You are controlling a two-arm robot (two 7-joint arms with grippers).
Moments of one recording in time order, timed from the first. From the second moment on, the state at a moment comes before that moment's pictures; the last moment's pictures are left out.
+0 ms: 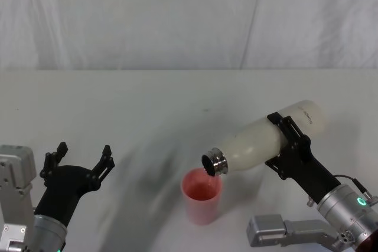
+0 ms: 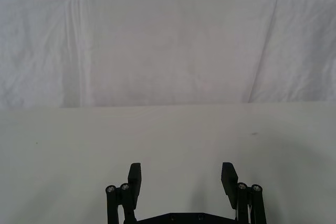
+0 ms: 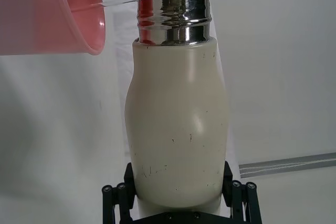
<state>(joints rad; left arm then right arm) 0.27 0.24 0.04 -1.85 -0.25 -0.02 -0.02 0.14 0.48 -0.57 -1.60 -1.01 -0.09 -0.20</state>
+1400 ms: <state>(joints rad) 0.27 0.24 0.04 -1.85 -0.25 -0.02 -0.02 0.15 0.48 -0.57 -1.60 -1.02 -0.09 -0.20</state>
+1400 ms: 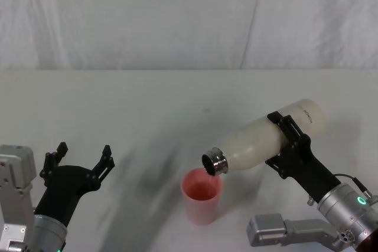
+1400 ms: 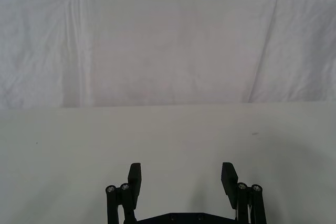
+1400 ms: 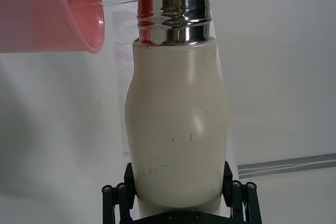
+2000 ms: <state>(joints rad) 0.27 0.24 0.04 -1.85 -0.25 -0.02 -0.02 0.14 0.48 -0.57 -1.60 -1.02 -0.09 -0.20</state>
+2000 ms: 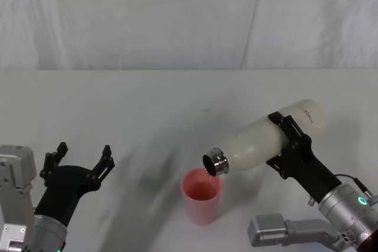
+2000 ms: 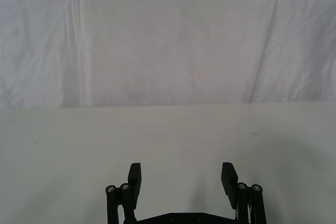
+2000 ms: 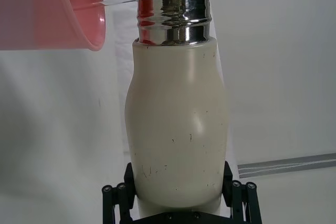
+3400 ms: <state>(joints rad) 0.27 0.24 0.04 -1.85 -0.25 -0.02 -0.02 0.14 0.48 -0.57 -1.59 -1.01 -0.09 -0.20</state>
